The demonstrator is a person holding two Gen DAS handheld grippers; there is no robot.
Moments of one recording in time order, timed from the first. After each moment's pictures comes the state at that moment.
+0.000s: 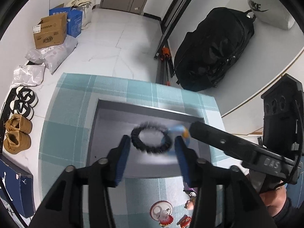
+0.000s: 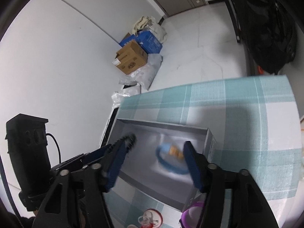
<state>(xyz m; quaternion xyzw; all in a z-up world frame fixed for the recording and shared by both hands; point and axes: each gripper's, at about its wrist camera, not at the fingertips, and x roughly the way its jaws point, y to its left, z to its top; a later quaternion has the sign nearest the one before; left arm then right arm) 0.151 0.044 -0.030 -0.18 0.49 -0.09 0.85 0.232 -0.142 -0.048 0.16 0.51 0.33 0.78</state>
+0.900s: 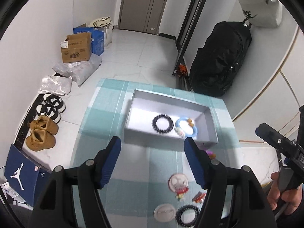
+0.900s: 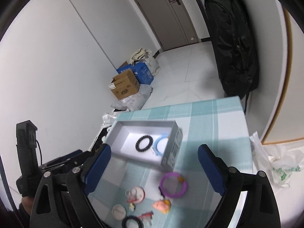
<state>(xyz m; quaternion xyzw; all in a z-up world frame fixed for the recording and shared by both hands) 0.071 0.042 -0.009 -0.13 0.43 0.00 0.89 0.128 -0.214 0.004 0.13 0.40 0.28 0.86</state>
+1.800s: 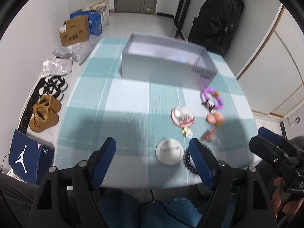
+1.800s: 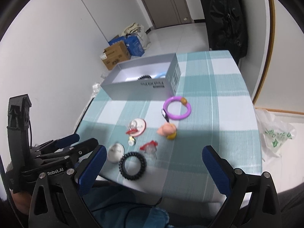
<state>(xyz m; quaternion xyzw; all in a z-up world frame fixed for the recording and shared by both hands) 0.014 0.019 -0.059 -0.10 0.50 -0.01 0.86 0.025 -0.199 -0.048 0.07 0.47 0.25 0.84</state>
